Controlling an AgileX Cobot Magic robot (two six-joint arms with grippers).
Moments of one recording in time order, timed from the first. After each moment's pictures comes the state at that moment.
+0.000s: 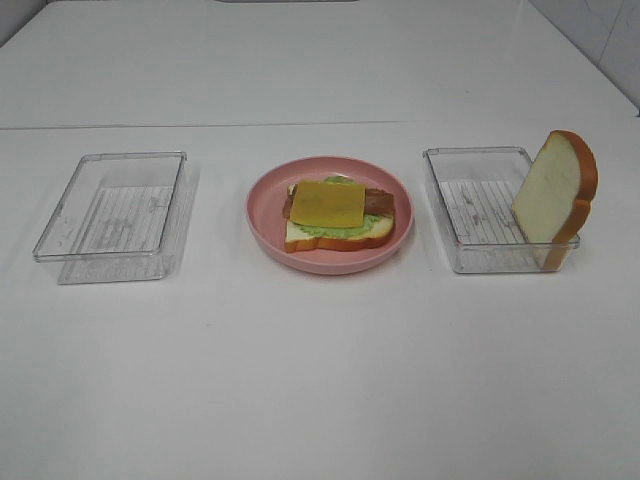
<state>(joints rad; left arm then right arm) 0.06 -0.01 -0.52 -0.07 1.08 0.04 0.09 0.27 -0.47 0.00 1.09 0.04</state>
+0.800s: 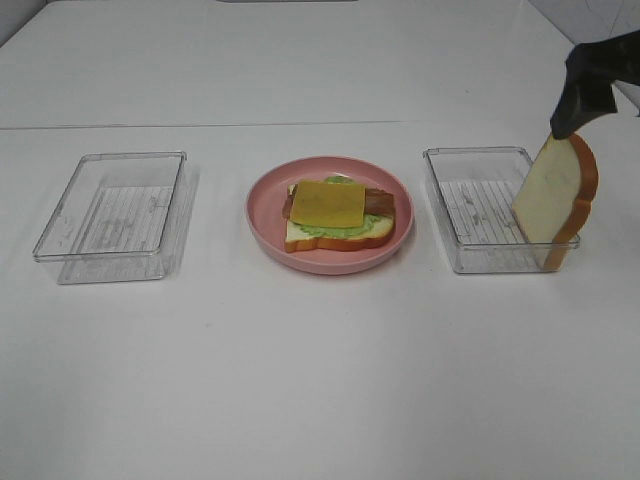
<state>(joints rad) 0.06 -0.01 -0.52 -0.07 1.08 0.04 0.09 1.51 -1.19 0.04 0.91 0.04</state>
